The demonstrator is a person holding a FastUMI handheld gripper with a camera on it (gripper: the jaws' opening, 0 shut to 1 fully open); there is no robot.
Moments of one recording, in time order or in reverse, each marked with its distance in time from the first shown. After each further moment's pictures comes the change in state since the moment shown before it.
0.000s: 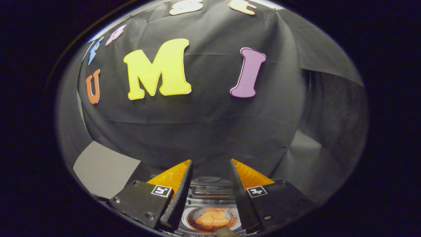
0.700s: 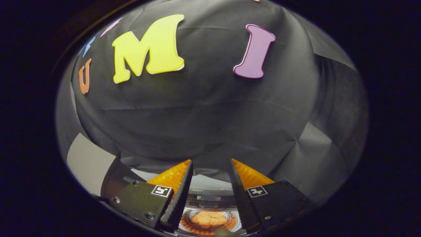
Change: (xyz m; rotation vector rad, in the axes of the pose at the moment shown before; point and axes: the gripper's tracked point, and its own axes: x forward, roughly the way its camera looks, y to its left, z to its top) arm 0.082 -0.014 -0.032 -0.058 0.126 -0.020
